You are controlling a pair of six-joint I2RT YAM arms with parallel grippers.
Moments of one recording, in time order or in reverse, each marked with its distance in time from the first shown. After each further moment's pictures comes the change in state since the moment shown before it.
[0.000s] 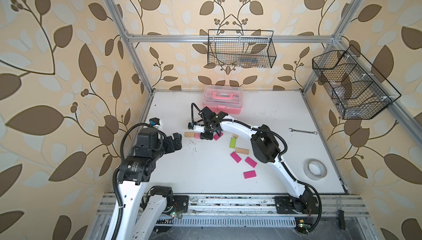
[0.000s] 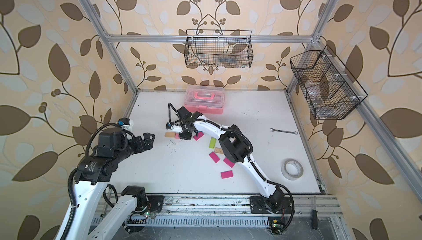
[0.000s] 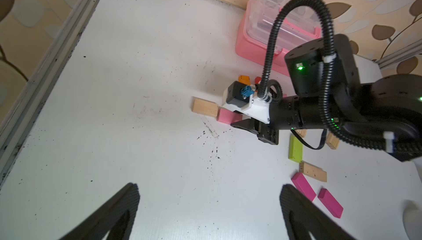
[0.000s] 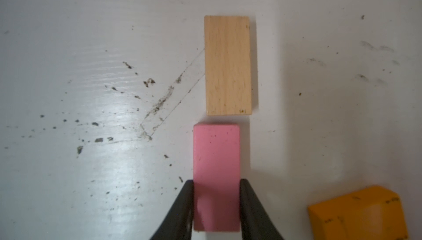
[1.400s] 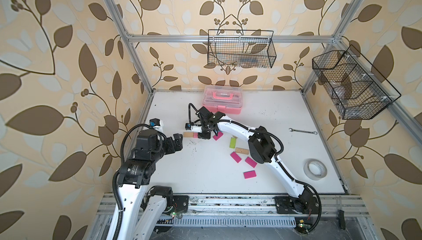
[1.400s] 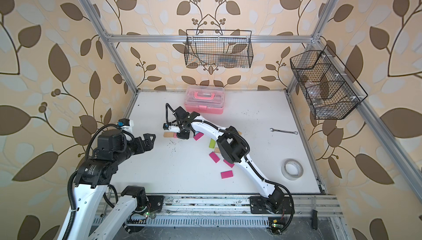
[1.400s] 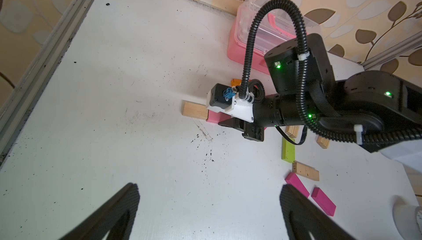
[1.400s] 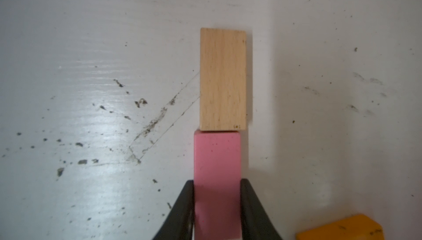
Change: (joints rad) left arm 0.000 -0.012 -0.011 0.023 0.021 0.002; right arm 0.015 0.061 0.108 -0.024 0.018 -0.055
